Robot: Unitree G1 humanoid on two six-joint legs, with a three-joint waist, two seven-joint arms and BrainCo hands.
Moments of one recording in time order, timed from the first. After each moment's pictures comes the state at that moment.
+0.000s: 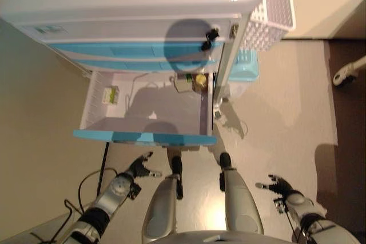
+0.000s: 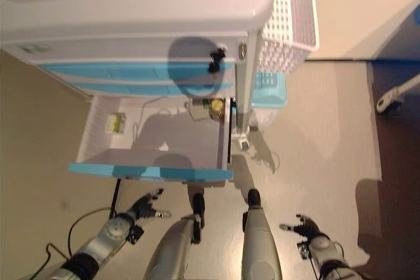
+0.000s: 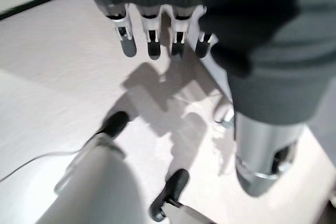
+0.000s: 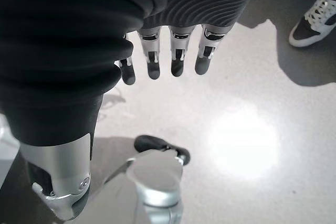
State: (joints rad) left arm -0.20 0.50 -0.46 0.61 -0.01 -0.06 -0.05; right arm -0.20 -0.43 0.21 1.14 0.10 -0.05 -0.04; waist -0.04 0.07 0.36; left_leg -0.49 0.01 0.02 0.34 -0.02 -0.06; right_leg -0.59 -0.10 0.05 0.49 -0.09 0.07
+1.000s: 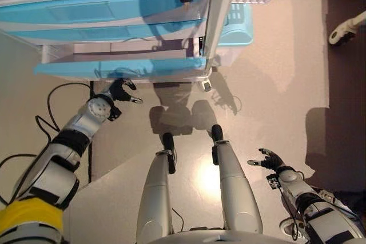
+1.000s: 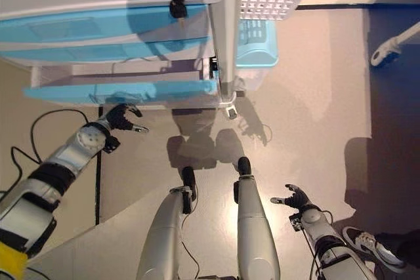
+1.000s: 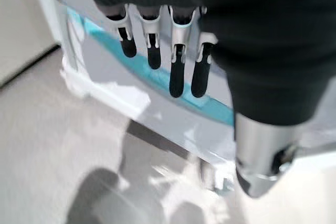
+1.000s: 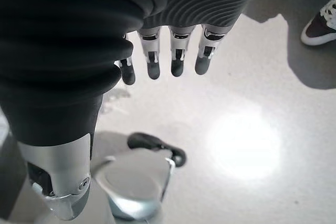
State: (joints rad) left arm -0.87 0.76 -0.65 0.89 -0.04 -0.03 0.00; right arm -0.29 -0.45 0.29 1.04 0.11 -0.07 -0.05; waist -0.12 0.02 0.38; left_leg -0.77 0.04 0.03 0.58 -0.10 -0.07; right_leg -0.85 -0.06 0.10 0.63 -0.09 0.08
